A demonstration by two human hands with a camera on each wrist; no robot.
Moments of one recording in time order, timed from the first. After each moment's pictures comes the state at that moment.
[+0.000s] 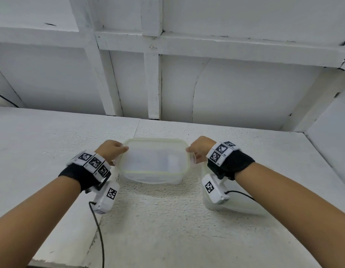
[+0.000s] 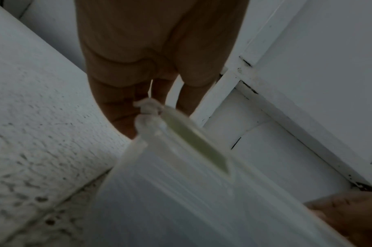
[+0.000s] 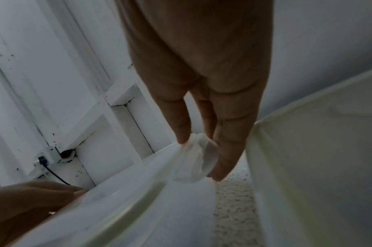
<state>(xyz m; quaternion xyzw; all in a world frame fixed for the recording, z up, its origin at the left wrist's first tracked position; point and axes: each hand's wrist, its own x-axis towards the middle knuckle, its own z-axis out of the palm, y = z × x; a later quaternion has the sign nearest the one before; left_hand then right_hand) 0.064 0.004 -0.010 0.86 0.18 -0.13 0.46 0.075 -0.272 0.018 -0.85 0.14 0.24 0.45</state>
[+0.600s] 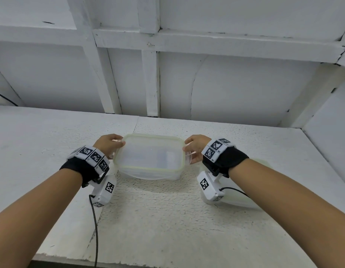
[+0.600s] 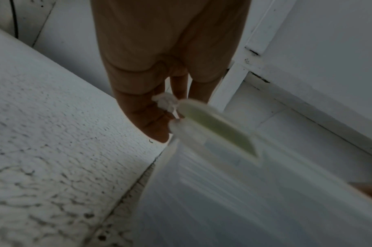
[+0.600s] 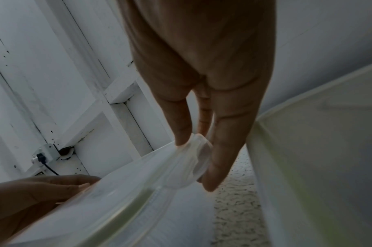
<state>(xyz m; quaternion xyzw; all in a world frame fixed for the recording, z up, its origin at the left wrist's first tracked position) 0.063 0.004 -0.005 0.84 0.19 -0.08 0.50 0.065 -0.268 0.020 -0.80 0.16 0.27 0.50</state>
